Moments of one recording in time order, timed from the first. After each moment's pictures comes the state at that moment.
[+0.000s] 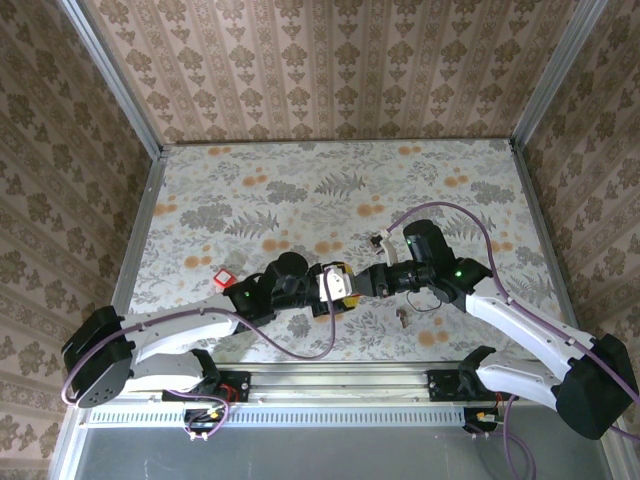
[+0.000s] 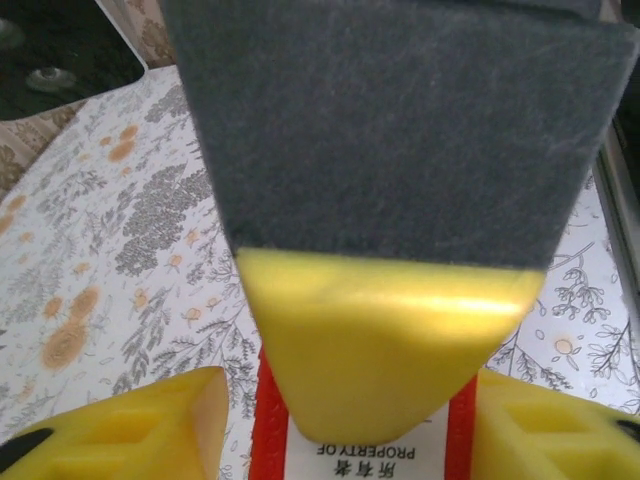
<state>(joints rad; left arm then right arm) -1.07 1.20 0.63 0.14 0.24 0.41 0.57 1.07 0.72 -0.33 -0.71 0.55</state>
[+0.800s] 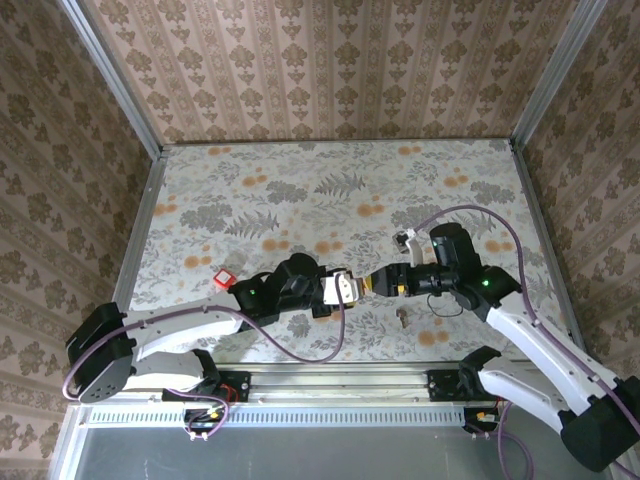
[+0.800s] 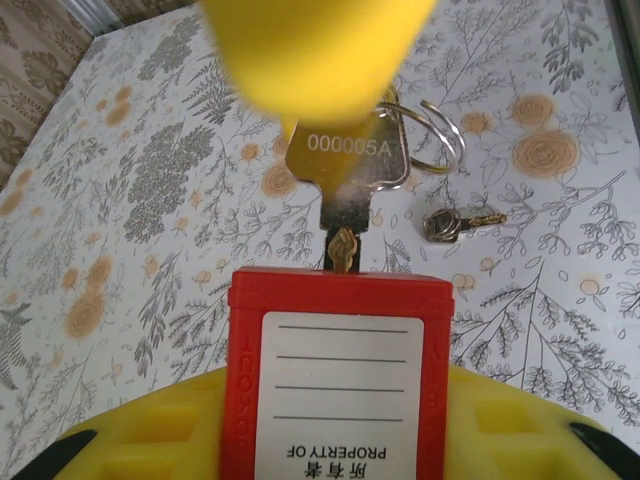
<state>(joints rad) -1.11 1.22 0.70 -0.02 0.11 0.50 0.46 0.88 0.72 -0.53 -0.66 0.51</state>
